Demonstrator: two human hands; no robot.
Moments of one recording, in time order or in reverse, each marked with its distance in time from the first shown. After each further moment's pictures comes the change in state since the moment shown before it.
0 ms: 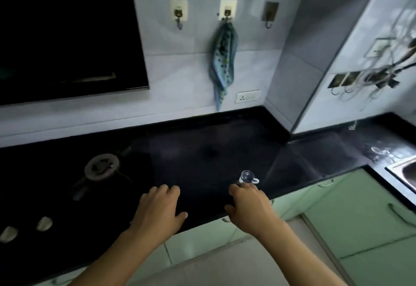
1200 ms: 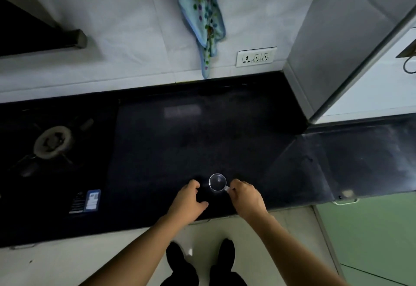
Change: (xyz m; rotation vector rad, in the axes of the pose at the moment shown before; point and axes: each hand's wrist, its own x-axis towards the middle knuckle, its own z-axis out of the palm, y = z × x) left_hand 0.219 0.163 0.214 -0.573 -0.329 -0.521; right_hand 0.202 0.254 0.131 0.309 -0.285 0.028
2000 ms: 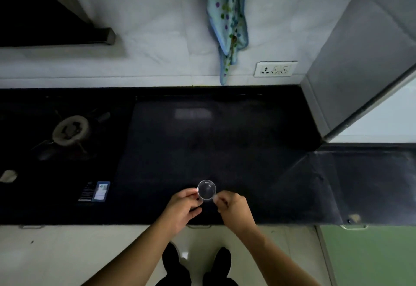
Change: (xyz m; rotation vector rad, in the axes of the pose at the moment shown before) left_hand -0.001 -0.025 -0.004 -1.232 -0.051 -0.363; right_hand -0.010 -0.035 0.018 0.414 -0.048 -0.130
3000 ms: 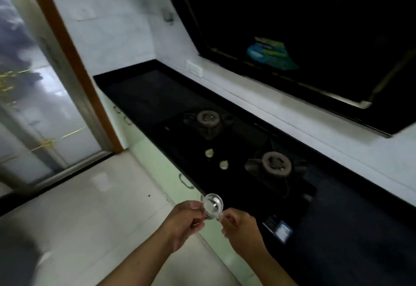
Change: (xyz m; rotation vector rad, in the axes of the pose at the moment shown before) left_hand -0.241 0.025 -0.463 -0.443 0.364 0.386; right_hand -0.093 -0.340 0.369 -0.188 -0.487 -0.543
